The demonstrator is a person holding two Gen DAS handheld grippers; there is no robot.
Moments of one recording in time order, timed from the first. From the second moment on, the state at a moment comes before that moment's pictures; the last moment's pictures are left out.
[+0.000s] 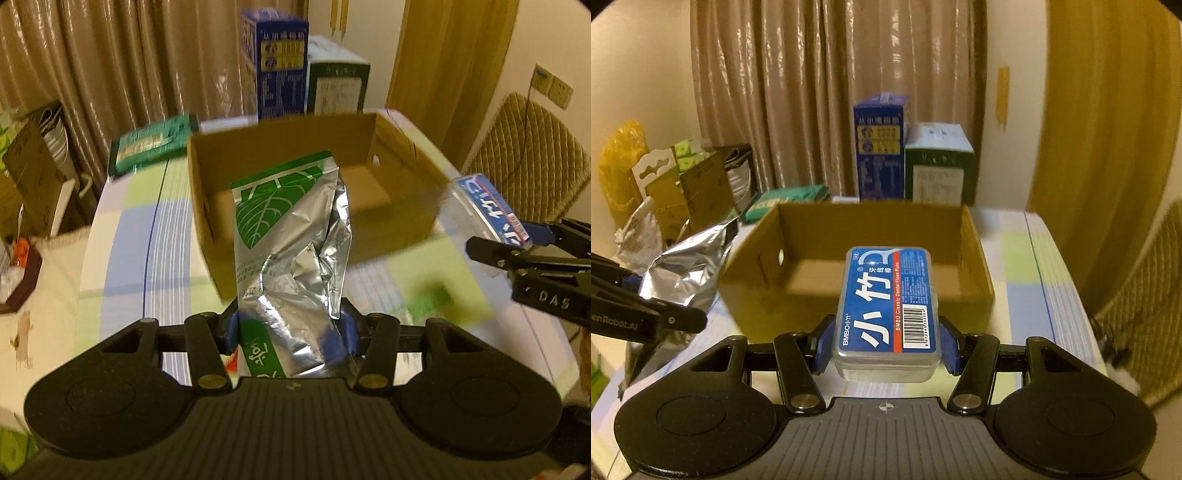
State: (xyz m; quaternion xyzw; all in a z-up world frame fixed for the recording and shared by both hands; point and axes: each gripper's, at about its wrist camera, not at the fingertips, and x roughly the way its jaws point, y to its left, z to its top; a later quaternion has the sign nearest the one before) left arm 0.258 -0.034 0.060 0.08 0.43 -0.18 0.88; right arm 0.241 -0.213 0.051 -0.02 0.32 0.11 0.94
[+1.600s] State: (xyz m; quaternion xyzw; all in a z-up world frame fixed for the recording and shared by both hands) left arm 0.374 -0.036 0.057 0.03 0.41 -0.17 0.89; right arm 0.331 -0.235 0.038 0.01 0.34 0.11 0.94
